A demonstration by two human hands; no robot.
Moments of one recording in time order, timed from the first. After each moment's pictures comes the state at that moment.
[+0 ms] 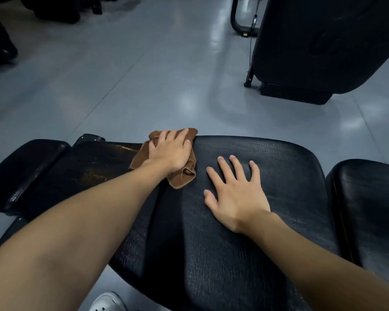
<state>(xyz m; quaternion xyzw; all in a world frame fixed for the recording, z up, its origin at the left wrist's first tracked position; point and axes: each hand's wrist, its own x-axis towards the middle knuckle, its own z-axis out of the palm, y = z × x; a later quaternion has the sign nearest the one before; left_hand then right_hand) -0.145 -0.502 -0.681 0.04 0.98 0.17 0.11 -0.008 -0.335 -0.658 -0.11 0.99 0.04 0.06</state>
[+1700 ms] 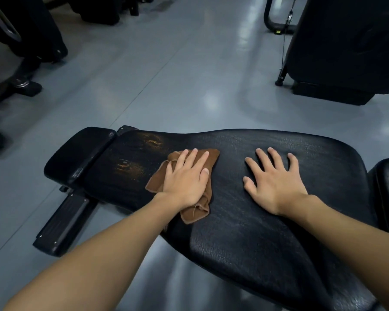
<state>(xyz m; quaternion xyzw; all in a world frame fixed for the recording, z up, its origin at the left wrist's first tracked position) -0.030 -0.568 -0.687 0.07 0.98 0.16 0.10 -0.010 -0.338 -0.655 -0.09 0.99 0.09 0.08</state>
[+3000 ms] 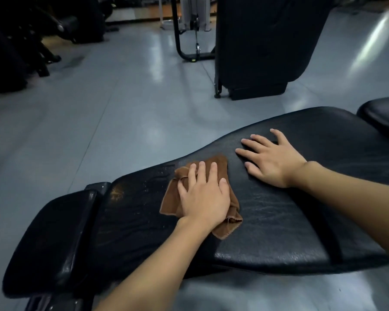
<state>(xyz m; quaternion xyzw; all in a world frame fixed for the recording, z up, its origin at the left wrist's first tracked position) -0.066 -0.625 -0.702 0.22 0.96 0.17 0.07 -0.040 -0.422 -0.663 0.00 0.99 0.16 0.03</state>
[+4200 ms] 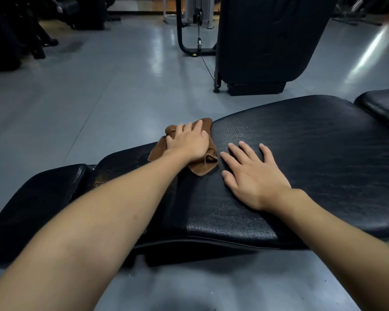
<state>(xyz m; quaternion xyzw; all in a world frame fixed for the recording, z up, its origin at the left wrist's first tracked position) -0.155 -0.608 -0.703 0.22 0.95 0.18 0.09 0.010 -0.499 -0.703 0.05 1.00 0.06 0.00</state>
